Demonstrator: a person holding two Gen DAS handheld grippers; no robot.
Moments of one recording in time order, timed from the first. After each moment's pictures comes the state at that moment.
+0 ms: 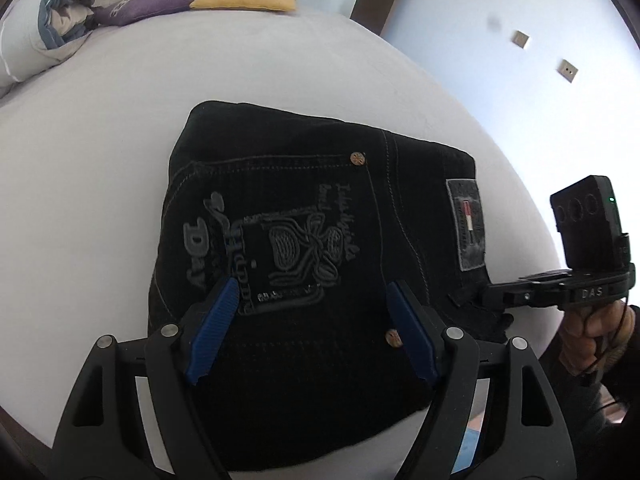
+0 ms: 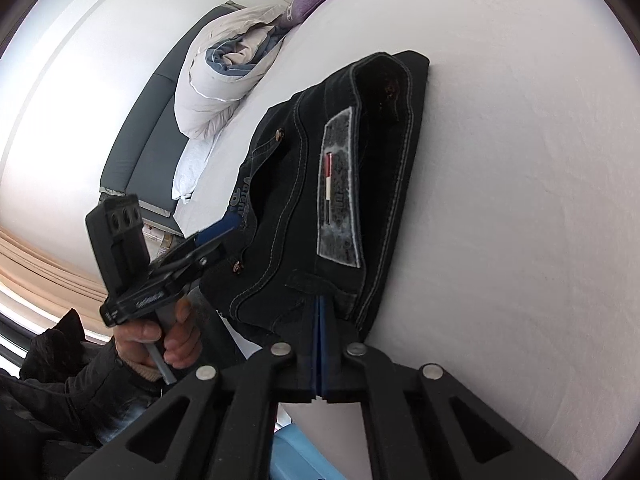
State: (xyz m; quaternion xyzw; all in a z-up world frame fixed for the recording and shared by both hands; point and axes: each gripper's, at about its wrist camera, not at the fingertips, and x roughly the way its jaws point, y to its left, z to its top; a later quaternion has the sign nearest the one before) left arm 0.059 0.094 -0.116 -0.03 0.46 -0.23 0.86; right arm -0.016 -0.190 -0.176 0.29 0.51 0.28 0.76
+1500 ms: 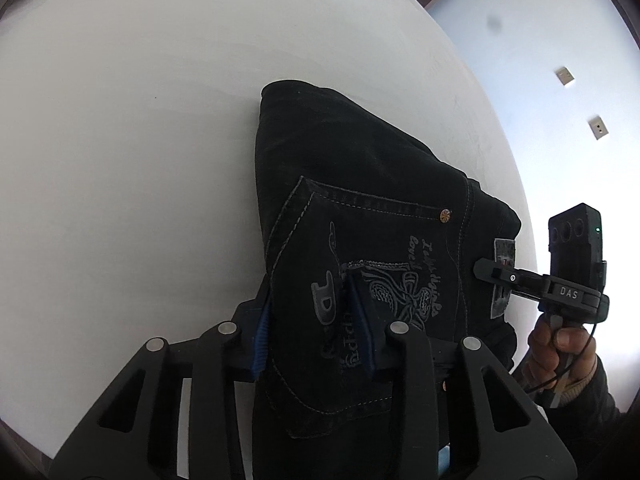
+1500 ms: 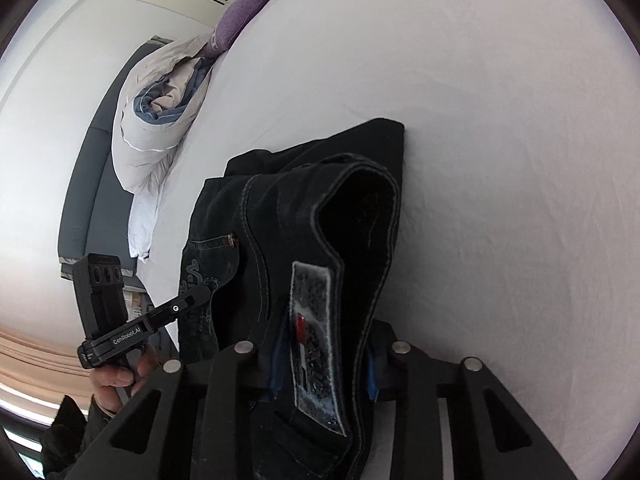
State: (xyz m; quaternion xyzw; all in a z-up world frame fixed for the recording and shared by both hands) left arm 0.109 0.170 -0.109 -0.12 0.58 -0.21 0.78; right arm 0.060 -0.186 -0.171 0.32 0.54 0.16 0.76
